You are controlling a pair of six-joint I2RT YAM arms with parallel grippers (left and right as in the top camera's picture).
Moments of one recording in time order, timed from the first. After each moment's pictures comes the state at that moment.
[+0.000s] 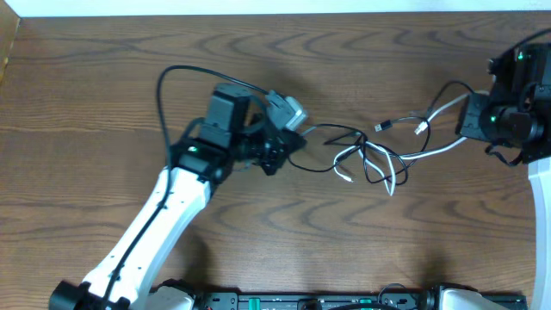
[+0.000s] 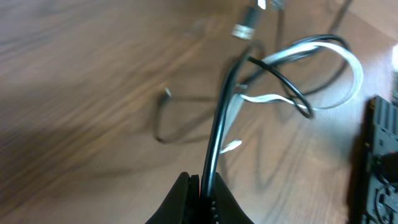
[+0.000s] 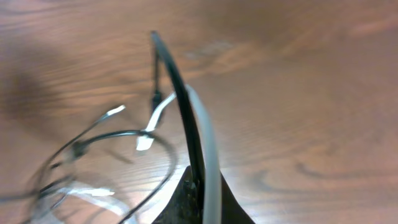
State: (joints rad) left arm -0.37 1.37 1.04 -0.46 0.66 0.23; right arm -0.11 1.37 1.51 -1.21 -0.02 0.19
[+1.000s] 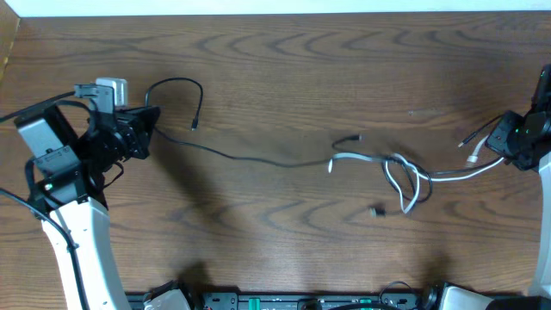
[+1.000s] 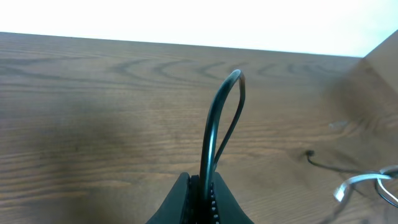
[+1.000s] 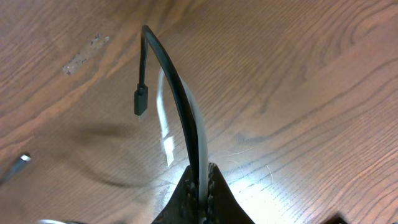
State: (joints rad) left arm 0.48 1.20 1.04 -0.56 0.86 0.21; right arm -0.29 1.41 1.38 -1.16 0.15 0.33
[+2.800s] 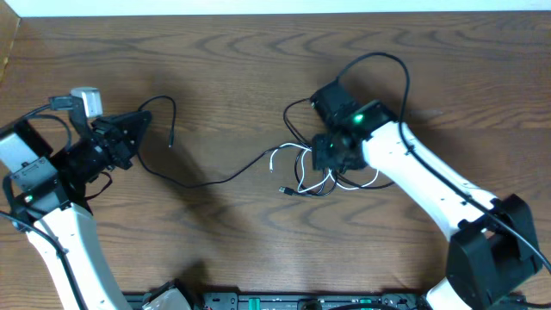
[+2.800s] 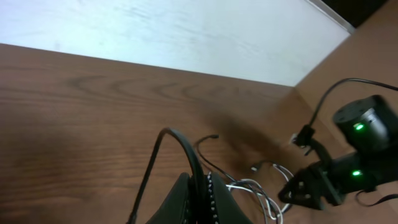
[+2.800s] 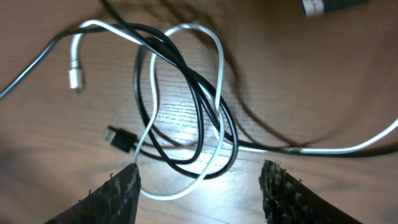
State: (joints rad) left arm 0.60 1.20 1.04 -0.60 1.17 0.19; right arm 0.58 1.75 1.35 -0.97 -0.03 0.59
